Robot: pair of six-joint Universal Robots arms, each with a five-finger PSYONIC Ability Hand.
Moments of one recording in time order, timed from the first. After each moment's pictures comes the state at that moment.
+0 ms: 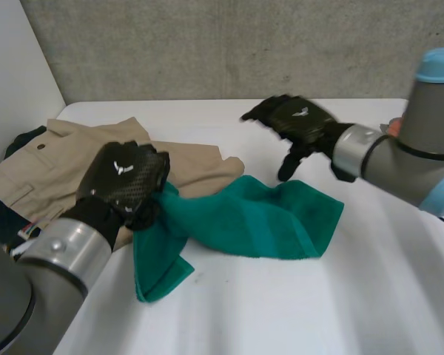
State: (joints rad) left arm 4.13 -1.56 -1.85 3.32 -1.61 3.41; right arm 1.92 -0.93 0.98 0.18 0.96 2.77; left_hand 1.17 1.20 1.19 1.20 0.98; right_hand 0.23 0.21 0.21 0.21 0.04
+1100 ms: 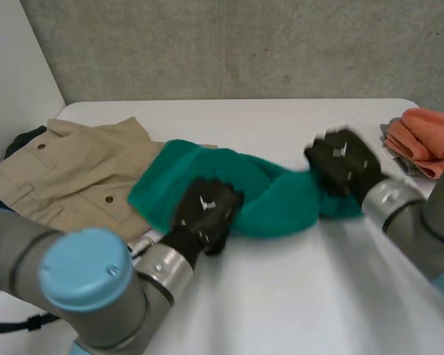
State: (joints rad) left arm 3.98 -2.02 -1.78 3.72 -1.50 3.38; right arm 1.83 -1.19 1.68 -0.34 1.17 2.58; left_hand 1.16 1.19 1.18 1.19 0.99; right_hand 1.11 1.18 1.19 1.20 0.98
